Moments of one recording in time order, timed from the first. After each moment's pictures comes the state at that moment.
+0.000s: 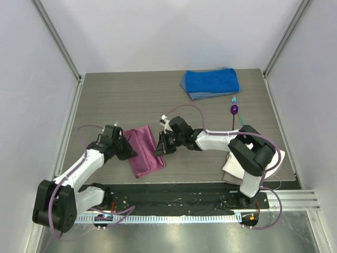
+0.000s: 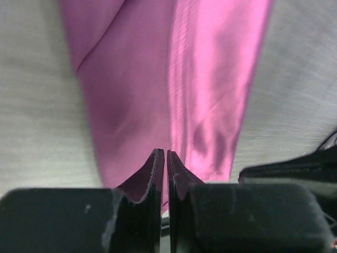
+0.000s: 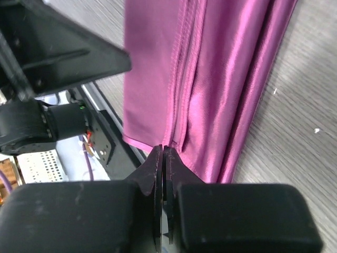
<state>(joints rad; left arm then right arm) -0.27 1.10 0.55 -0.44 0.19 -0.79 0.83 1.77 0.96 0.11 -0.50 0.72</state>
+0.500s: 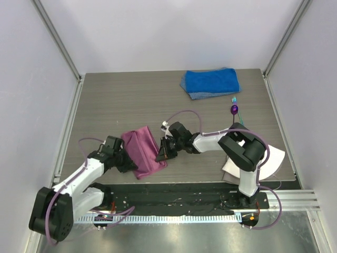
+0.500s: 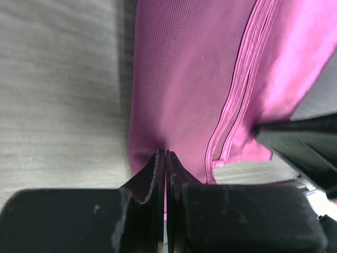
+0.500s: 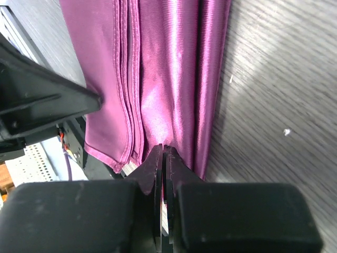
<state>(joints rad) -0.32 1.01 0.39 -0.48 0.21 -0.92 0.84 1.88 0.91 0.18 -0.50 0.74</state>
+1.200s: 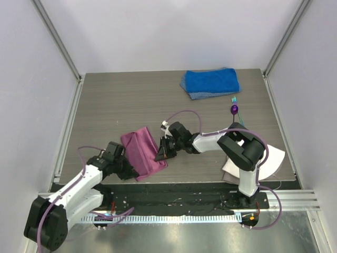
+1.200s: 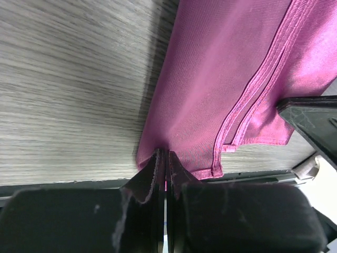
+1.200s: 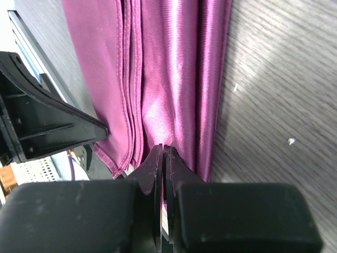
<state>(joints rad) -0.40 0.88 0.33 -0.60 0.20 -1.09 0.84 1.89 0.91 0.22 -0.50 0.76</state>
